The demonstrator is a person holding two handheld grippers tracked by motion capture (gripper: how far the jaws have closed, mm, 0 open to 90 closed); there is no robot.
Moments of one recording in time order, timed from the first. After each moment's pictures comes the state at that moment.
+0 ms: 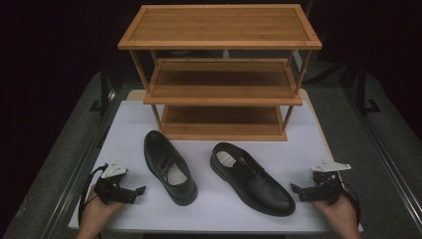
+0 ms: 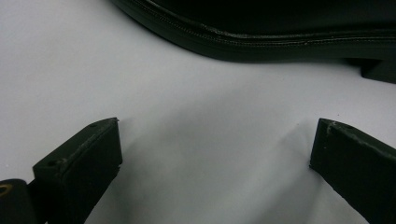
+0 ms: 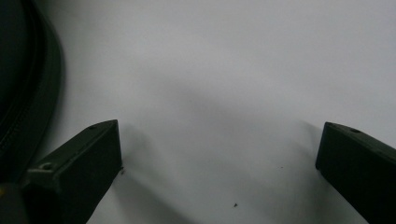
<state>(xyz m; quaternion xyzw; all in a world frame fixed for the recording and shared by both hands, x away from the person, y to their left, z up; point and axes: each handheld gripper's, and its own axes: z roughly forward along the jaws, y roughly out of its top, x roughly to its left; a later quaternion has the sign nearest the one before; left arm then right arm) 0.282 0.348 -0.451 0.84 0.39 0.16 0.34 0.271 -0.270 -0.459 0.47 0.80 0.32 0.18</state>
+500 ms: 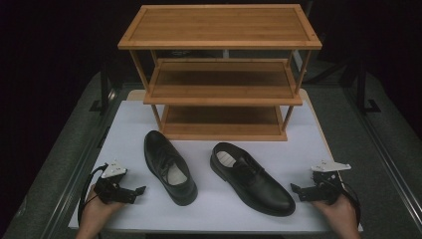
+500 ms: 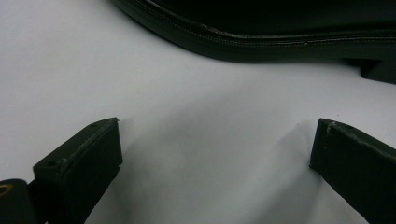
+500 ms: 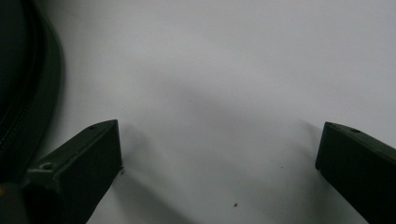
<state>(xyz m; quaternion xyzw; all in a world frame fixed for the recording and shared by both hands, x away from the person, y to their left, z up) 0.282 0.348 -0.450 0.84 0.39 0.16 0.34 0.272 -0.269 -0.459 0.47 0.80 0.32 0.18</state>
